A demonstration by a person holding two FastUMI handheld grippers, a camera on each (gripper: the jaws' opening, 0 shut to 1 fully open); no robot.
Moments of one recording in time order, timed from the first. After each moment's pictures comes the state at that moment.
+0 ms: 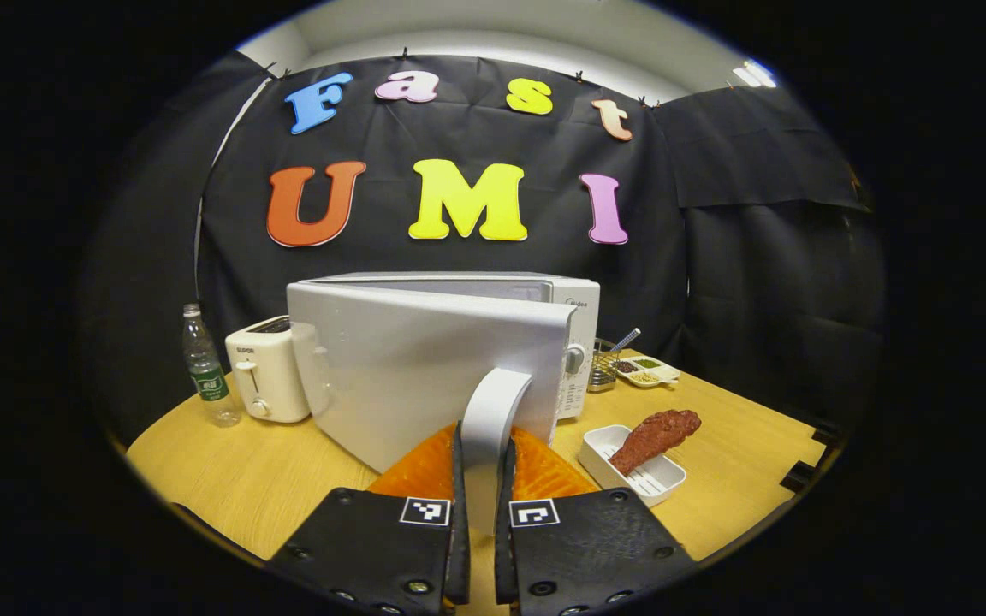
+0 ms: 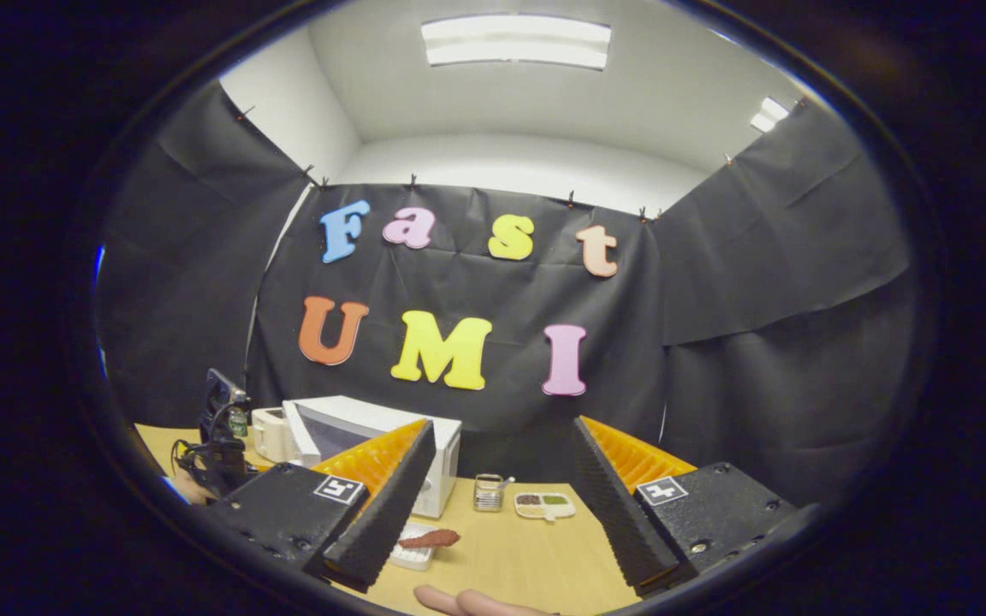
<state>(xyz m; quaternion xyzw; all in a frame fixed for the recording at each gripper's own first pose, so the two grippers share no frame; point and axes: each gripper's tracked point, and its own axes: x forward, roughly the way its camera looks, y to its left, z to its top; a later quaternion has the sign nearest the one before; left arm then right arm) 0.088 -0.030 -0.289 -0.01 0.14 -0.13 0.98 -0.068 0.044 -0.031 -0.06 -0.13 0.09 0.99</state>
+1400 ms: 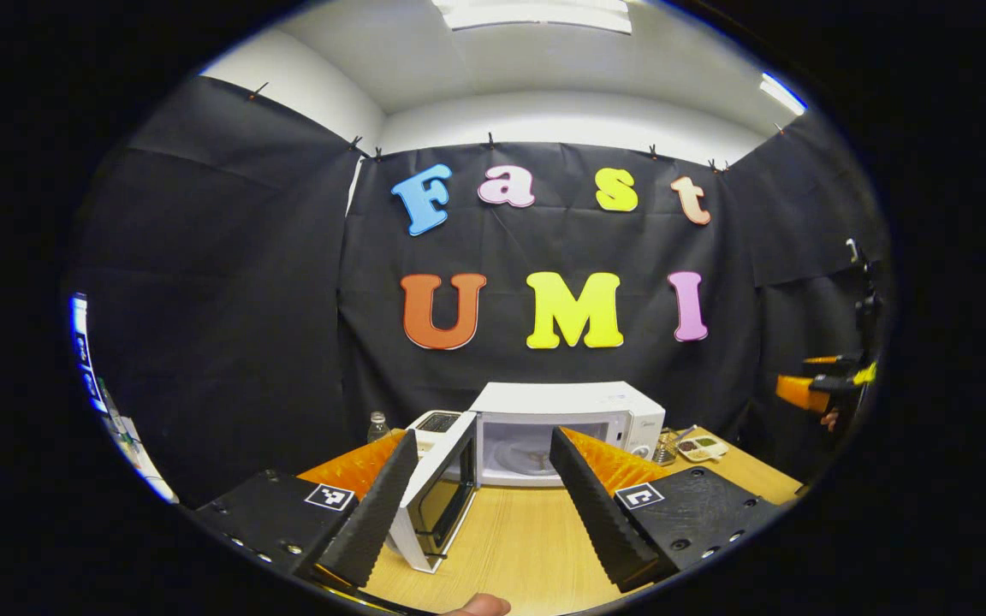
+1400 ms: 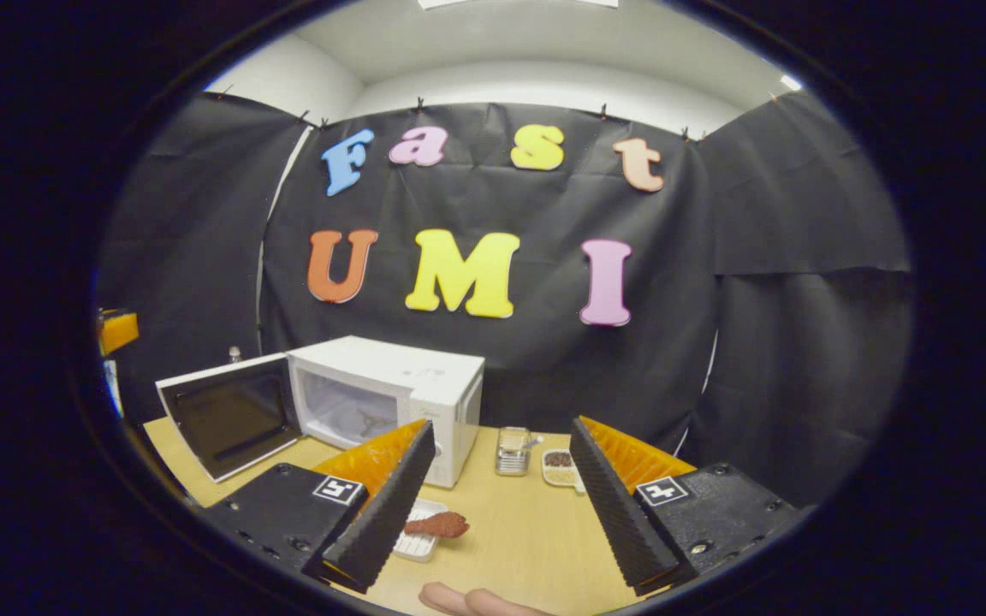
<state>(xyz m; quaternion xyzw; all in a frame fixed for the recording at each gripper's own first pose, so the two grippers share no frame) -0.009 0.074 -0.062 -0.02 0.02 0.04 1.00 0.077 0.078 -0.104 -0.08 0.07 0.17 0.98</state>
